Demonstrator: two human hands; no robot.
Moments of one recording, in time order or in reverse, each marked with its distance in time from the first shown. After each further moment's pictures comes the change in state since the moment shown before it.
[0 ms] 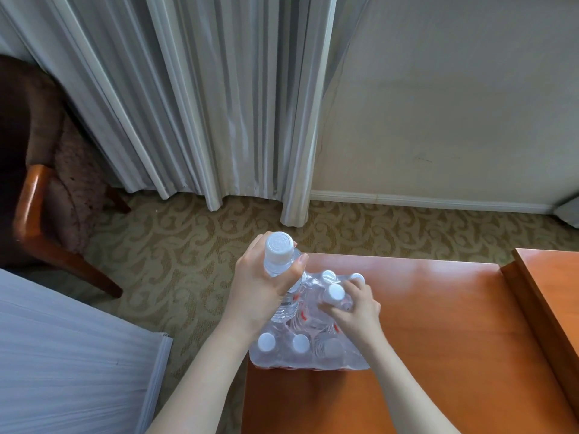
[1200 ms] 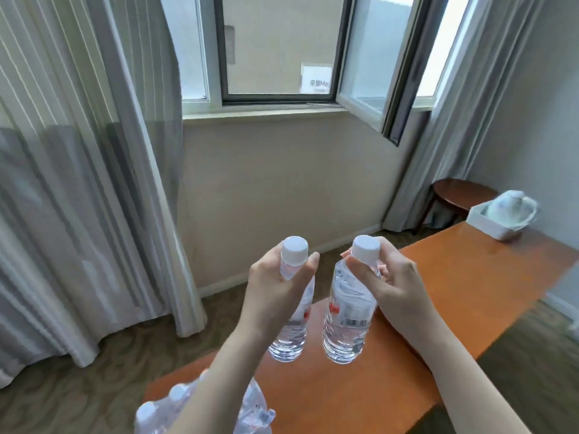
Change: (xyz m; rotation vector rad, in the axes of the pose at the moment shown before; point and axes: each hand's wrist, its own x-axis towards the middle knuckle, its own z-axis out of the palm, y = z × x) left_hand -0.007 0.219 0.150 -0.149 -0.363 0.408; right_hand -0.112 -0.085 -0.325 0.180 0.591 -0.250
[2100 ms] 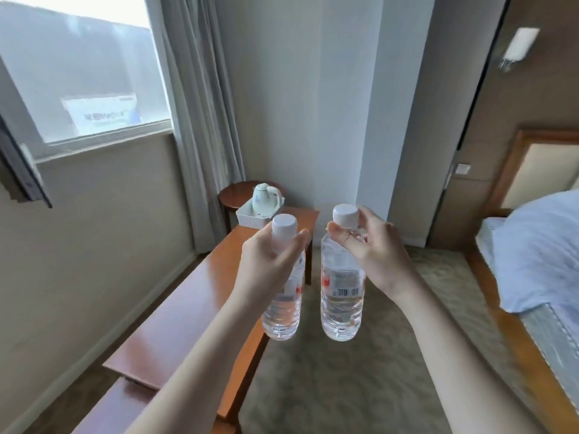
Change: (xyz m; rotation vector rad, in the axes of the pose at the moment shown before) left_hand -0.045 0.252 0.535 -0.248 -0.614 0.328; right_hand -0.108 0.156 -0.524 -0.235 0.580 0.209
